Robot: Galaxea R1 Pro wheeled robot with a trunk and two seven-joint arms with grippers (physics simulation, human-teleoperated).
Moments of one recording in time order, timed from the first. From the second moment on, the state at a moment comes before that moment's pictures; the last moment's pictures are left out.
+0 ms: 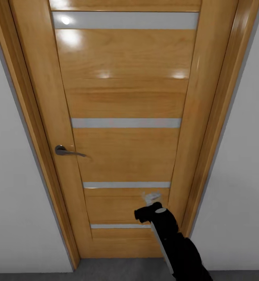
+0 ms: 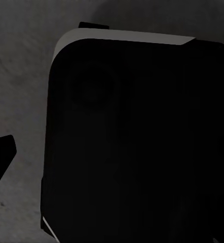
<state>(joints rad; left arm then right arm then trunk) 0.00 -0.01 0.01 -0.05 0.13 -0.05 0.00 -0.38 0.17 0.31 -1.43 0.17 0.94 -0.01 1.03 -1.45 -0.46</state>
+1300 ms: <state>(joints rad) 0.00 -0.01 0.01 -0.05 0.13 -0.05 -0.01 -0.60 0.17 0.68 -1.46 0.16 0.74 -0.02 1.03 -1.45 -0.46</state>
